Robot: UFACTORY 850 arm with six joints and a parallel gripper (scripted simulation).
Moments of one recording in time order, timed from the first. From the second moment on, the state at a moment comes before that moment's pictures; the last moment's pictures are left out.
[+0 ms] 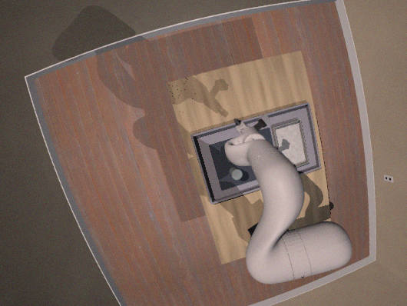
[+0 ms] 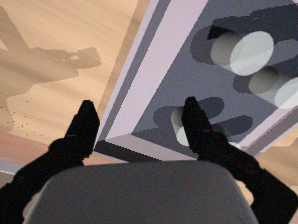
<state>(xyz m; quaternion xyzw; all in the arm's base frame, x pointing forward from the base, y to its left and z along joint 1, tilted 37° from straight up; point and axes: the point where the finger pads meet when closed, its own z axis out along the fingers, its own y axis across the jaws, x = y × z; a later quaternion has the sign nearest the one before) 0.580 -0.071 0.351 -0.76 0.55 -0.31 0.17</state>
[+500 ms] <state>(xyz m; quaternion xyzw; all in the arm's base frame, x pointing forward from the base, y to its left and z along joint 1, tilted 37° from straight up) 0.538 -0.069 0.330 -0.81 0.46 -0.33 0.14</state>
